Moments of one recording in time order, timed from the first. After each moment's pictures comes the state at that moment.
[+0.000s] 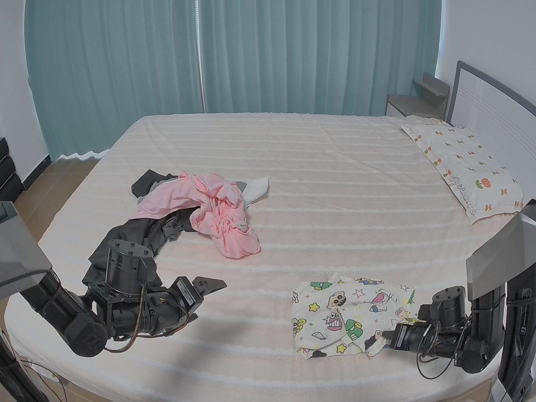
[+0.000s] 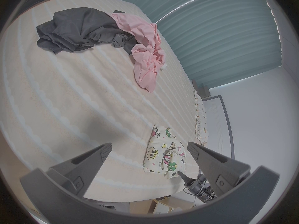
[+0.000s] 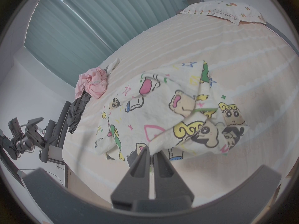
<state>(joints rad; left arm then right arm) -0.44 1.87 -0.42 -0.83 -0.17 -1.07 0.33 2.29 -0.02 -1.52 0.09 0.61</state>
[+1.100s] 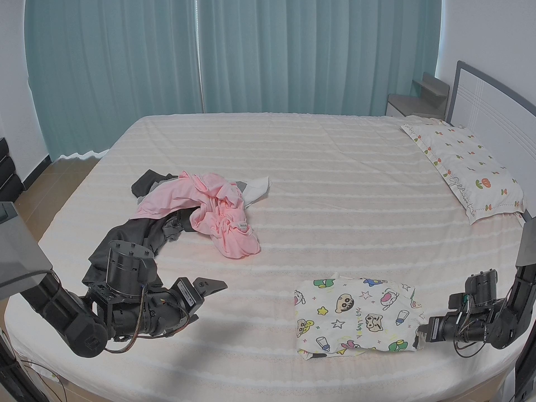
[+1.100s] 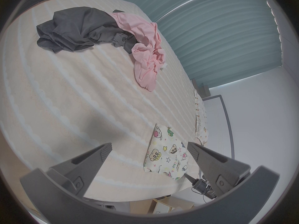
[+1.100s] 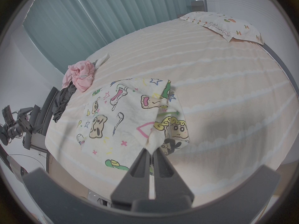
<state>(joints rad) -0.45 1.87 -0.41 -0.83 -0.17 -1.08 0.05 2.05 -0.09 -1.05 0.16 0.23</state>
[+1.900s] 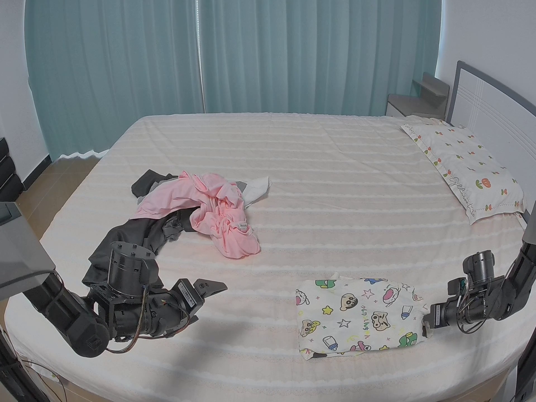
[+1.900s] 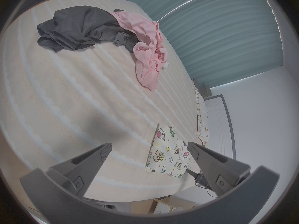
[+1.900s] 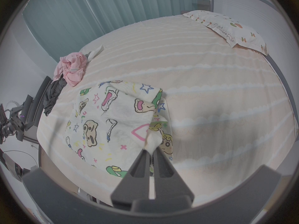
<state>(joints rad) -0.45 1.89 -0.42 -0.83 -0.17 -1.07 -0.02 2.04 -0.32 -0.70 0.15 0.07</state>
